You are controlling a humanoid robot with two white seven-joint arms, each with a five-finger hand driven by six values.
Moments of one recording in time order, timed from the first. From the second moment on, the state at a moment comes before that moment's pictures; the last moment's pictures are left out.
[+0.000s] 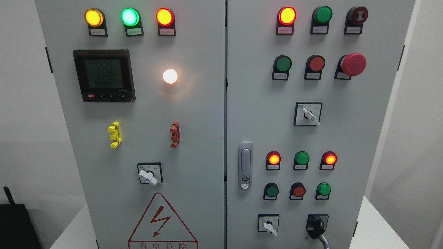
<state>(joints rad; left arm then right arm) 0.05 -0.07 -0.01 -0.11 0.03 -0.03 -0.03 0.05 0.09 0.07 -1.69 -0.09 -0.24 -0.09</state>
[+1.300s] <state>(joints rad) 0.05 -0.07 -0.01 -0.11 0.03 -0.03 -0.03 0.05 0.09 0.08 -1.69 -0.09 -0.24 -0.09</state>
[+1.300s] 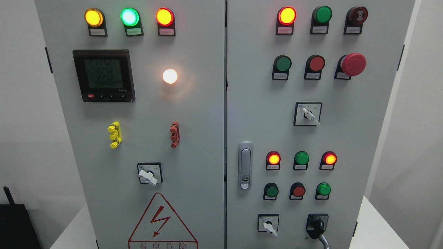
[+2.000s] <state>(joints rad) 0.05 -0.07 -0.01 -0.11 0.03 -0.03 -0.03 0.05 0.09 0.08 -1.69 -0.09 -0.24 -0.09</state>
